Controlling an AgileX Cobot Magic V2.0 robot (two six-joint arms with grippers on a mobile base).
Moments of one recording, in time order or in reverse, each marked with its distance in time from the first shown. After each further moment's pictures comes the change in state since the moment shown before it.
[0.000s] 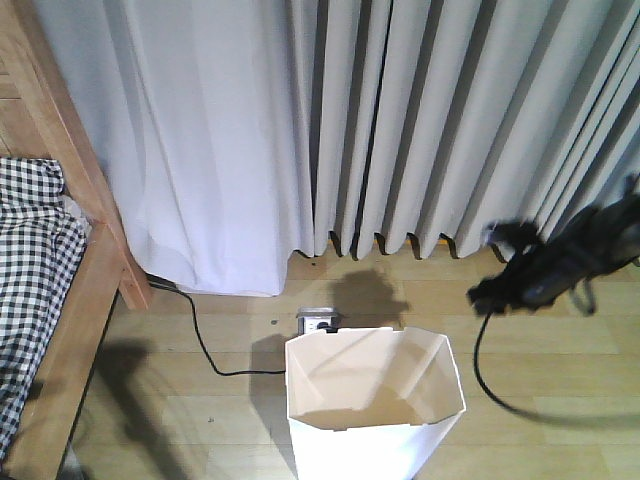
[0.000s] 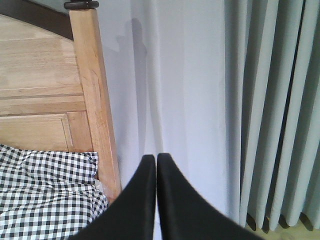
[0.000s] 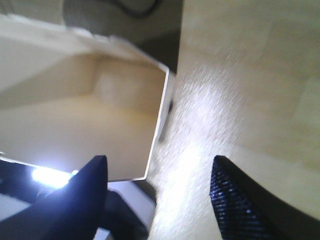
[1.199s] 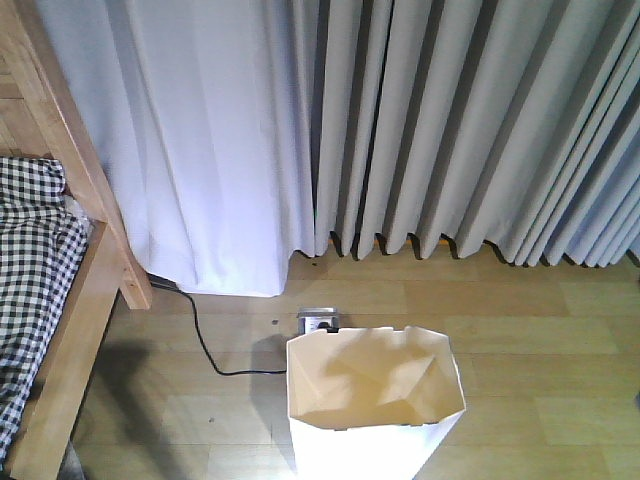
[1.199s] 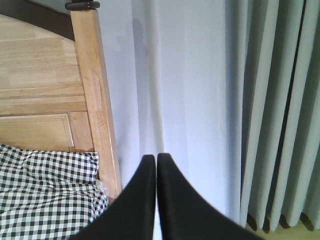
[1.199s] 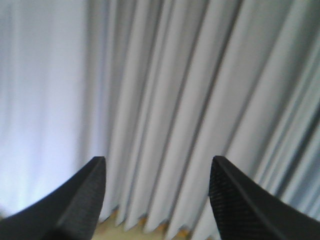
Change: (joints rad) left arm 0.000 0.000 0.000 0.000 0.000 0.000; right arm 0.051 -2.078 0.770 -0.054 0.040 0.179
